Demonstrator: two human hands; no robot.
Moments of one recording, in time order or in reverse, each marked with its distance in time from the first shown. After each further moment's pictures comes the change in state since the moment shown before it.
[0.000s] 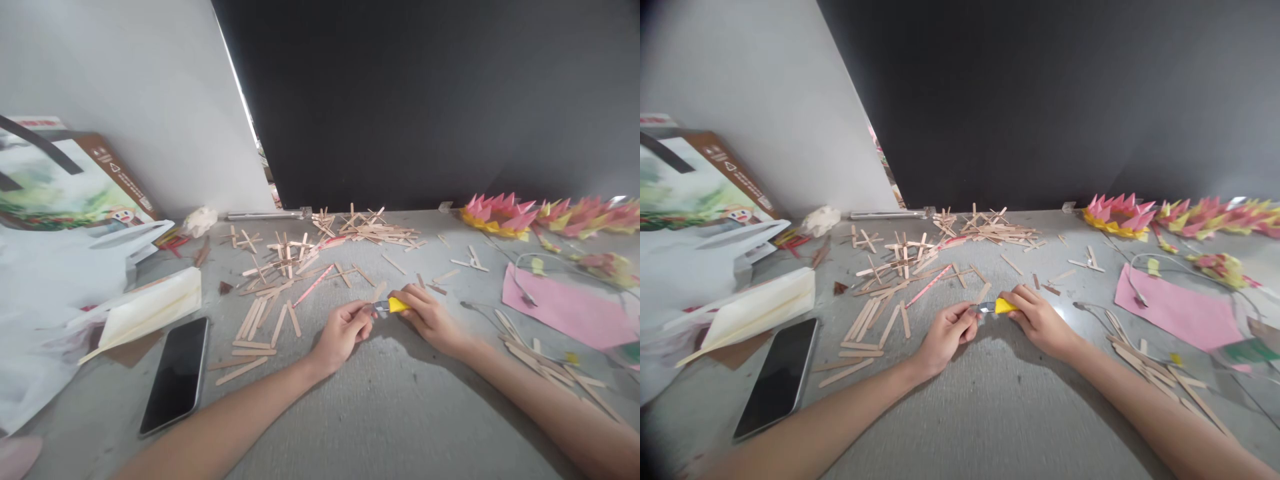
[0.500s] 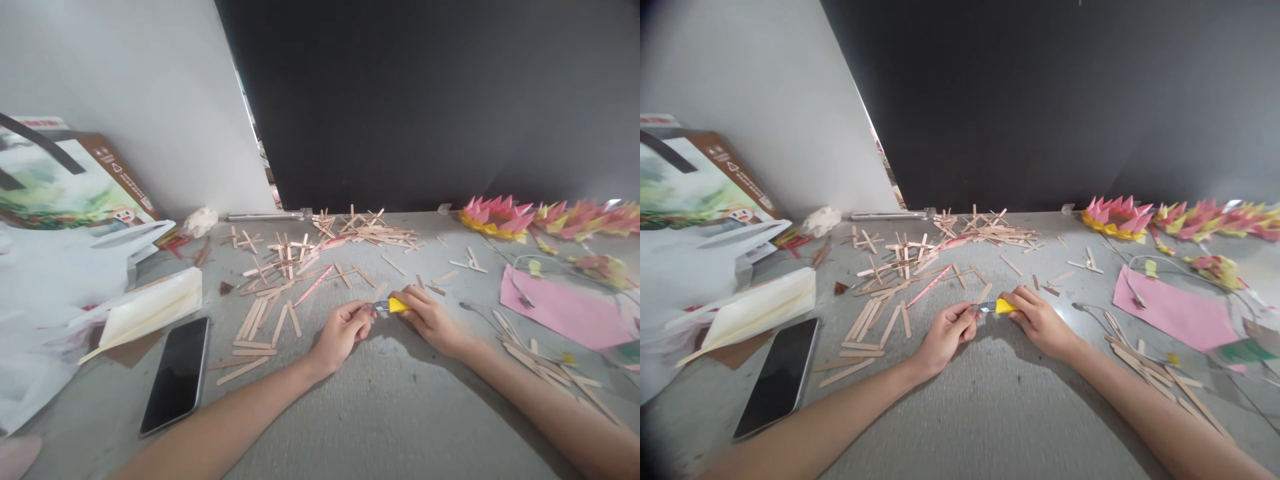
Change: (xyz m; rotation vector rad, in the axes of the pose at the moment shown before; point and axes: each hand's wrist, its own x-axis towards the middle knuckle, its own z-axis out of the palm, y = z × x) left_hand 0.001 -0.003 -0.002 -0.014 0.004 -0.007; right_hand -0.001 0.001 0.000 -0.013 -0.009 0.008
